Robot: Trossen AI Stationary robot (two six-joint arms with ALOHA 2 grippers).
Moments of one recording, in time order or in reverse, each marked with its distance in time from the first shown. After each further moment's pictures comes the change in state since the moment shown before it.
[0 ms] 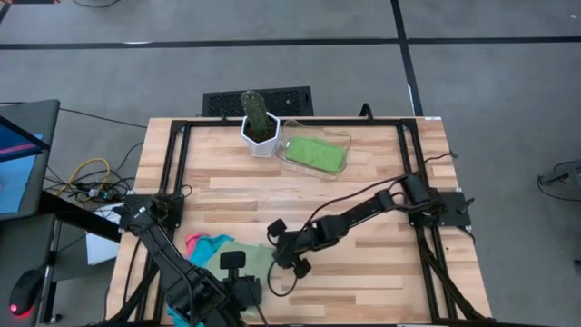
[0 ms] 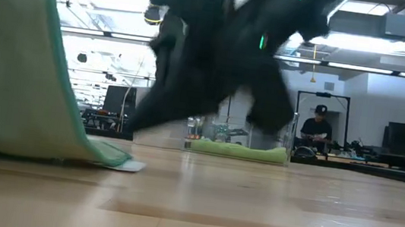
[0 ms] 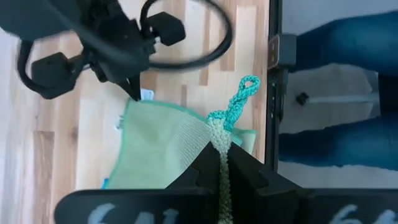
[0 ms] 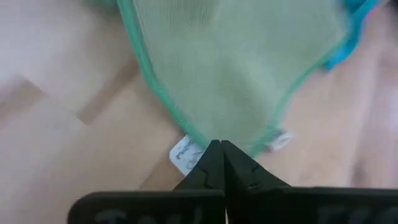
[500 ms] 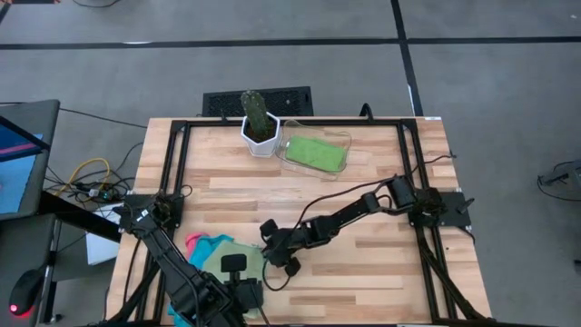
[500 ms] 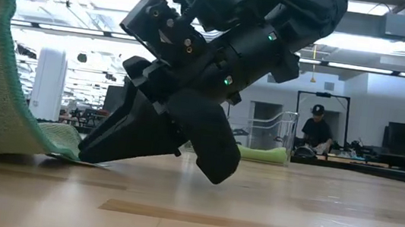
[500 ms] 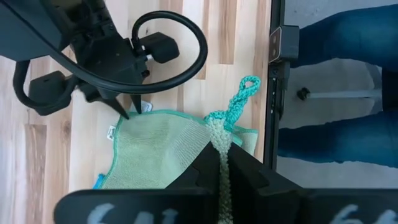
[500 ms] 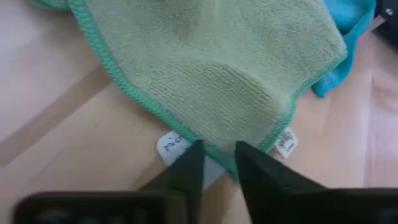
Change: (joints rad) left arm -0.002 0.032 0.000 0.000 0.028 -0.018; right arm -0.047 0.169 0.012 0.210 -0.030 -0.062
